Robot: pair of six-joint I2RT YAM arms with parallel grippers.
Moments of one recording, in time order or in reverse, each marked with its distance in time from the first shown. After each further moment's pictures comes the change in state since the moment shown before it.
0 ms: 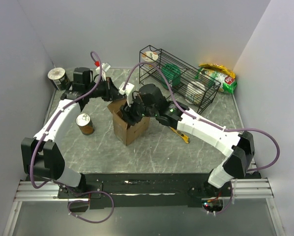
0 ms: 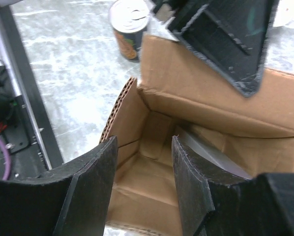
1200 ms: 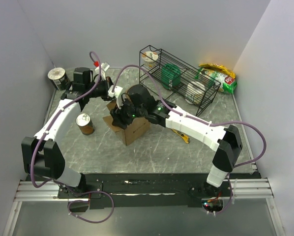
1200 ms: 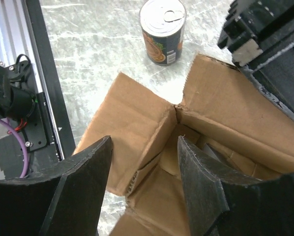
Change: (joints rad) left arm 0.003 0.007 0.000 0.005 -0.035 -0.042; right arm 0.033 0.140 0.097 -0.008 -0.098 0.018
